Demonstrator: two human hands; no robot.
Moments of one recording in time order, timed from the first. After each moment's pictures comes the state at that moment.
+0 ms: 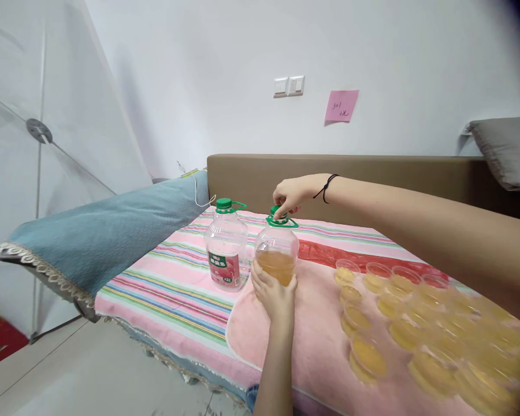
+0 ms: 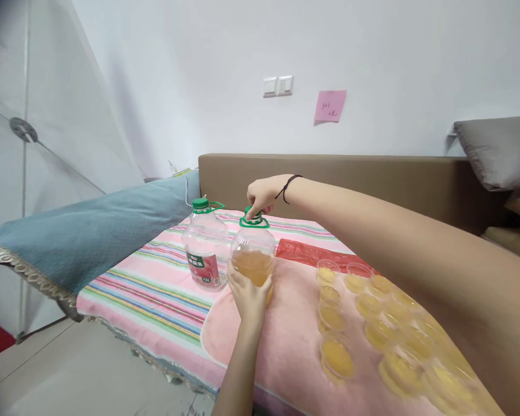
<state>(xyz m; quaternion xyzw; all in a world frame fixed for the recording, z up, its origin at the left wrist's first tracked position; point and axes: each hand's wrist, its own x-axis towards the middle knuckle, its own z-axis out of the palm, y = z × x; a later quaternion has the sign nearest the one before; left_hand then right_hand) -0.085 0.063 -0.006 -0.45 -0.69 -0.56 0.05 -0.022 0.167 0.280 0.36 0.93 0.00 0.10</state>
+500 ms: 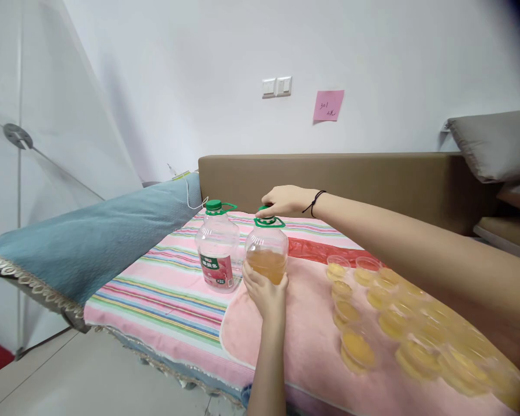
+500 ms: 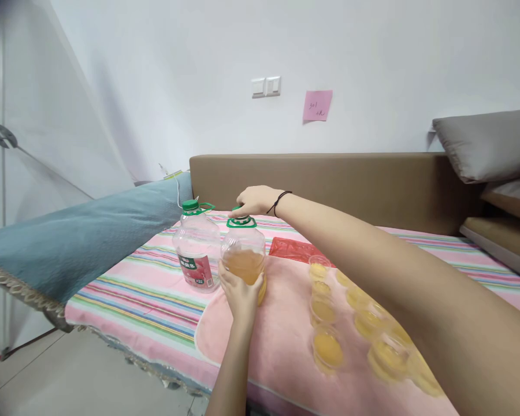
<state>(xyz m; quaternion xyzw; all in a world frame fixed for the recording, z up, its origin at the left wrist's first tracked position) -0.088 0.065 -0.006 -0.45 -0.69 -0.56 0.06 -0.014 0.147 0.258 0.36 0.93 0.06 0.00</state>
